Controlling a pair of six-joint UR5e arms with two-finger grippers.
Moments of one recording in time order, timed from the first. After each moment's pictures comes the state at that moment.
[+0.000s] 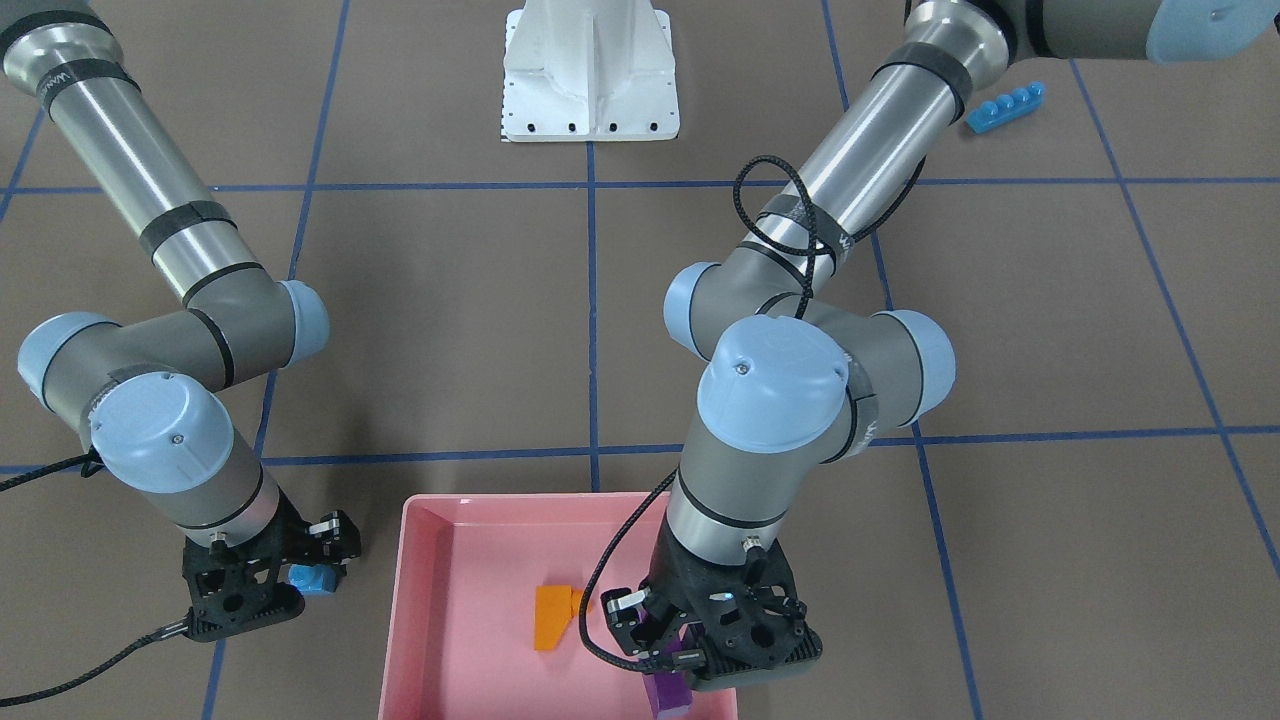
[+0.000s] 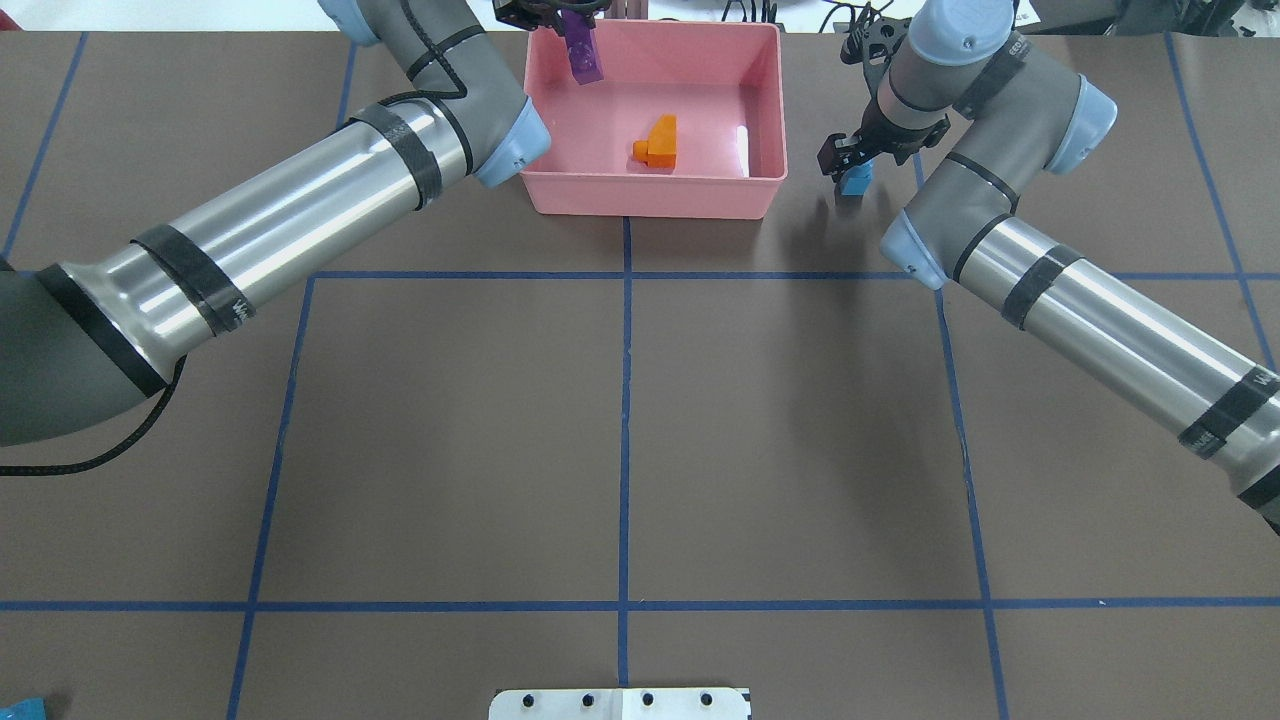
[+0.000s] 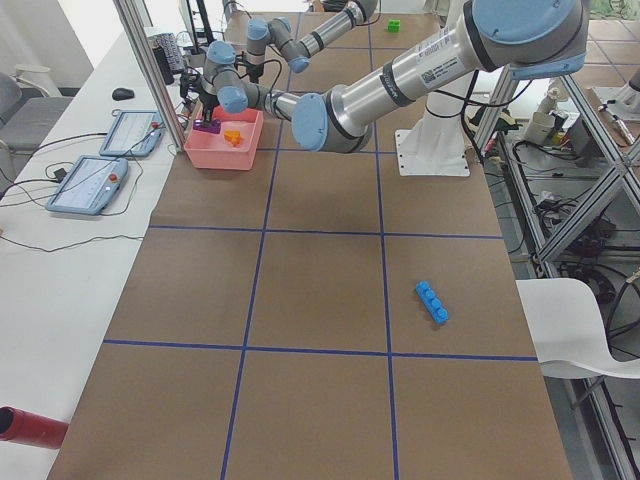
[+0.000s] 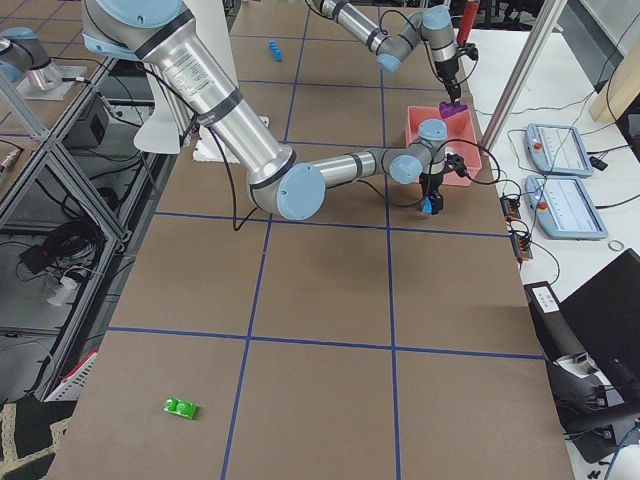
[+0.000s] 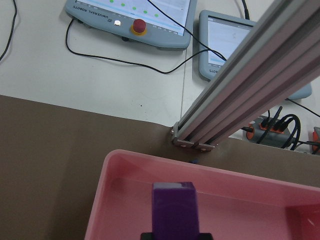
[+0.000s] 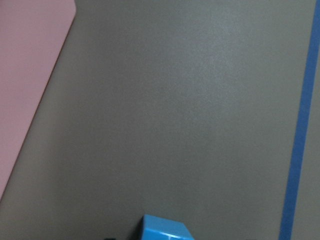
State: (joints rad) left arm -0.88 -2.82 -0.65 -2.27 -1.85 -1.22; right arm 0.92 -0.80 0.99 -1.10 1.97 0.63
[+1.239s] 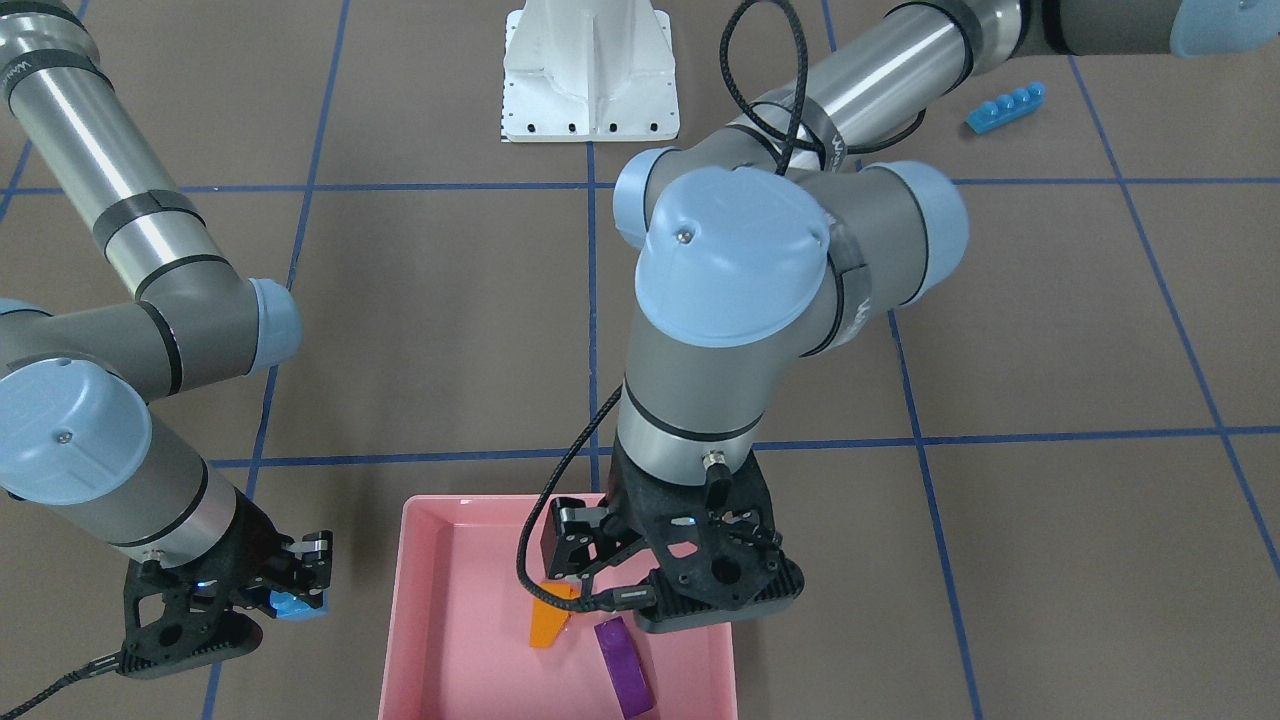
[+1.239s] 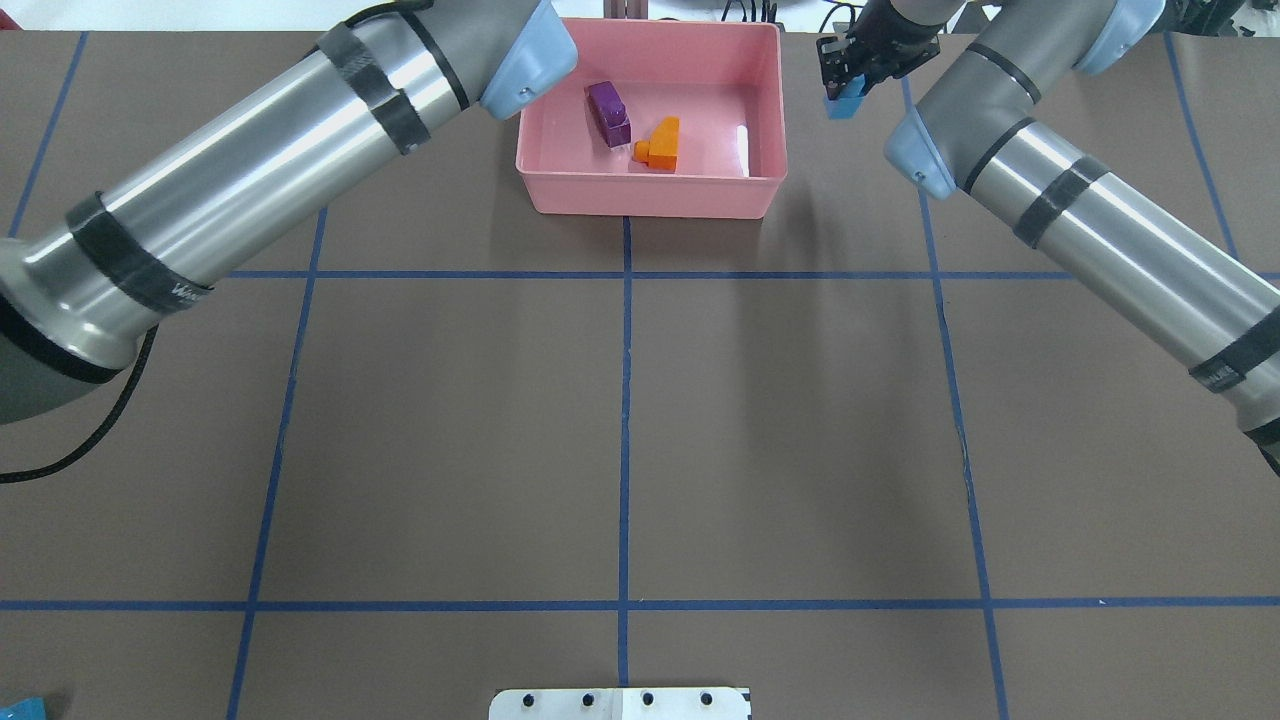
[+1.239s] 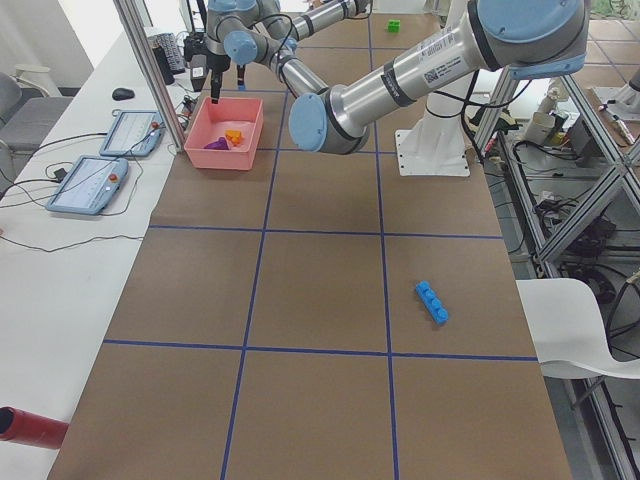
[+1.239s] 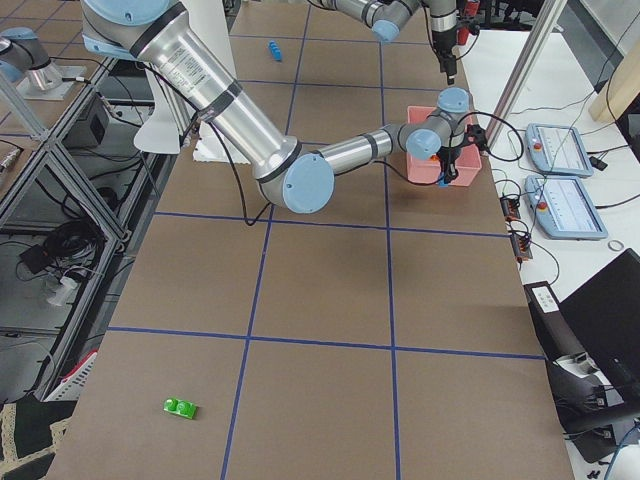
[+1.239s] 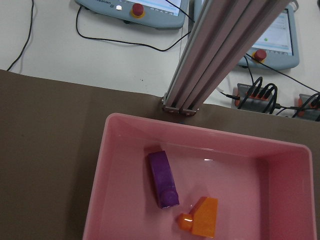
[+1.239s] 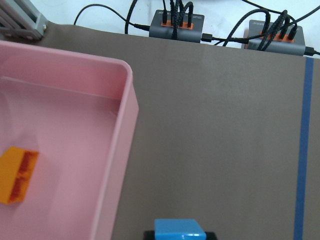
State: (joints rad) left arm -0.94 -2.75 -1.11 -1.67 -1.98 -1.02; right arm 1.02 -0.71 1.07 -1.16 2.11 0.75
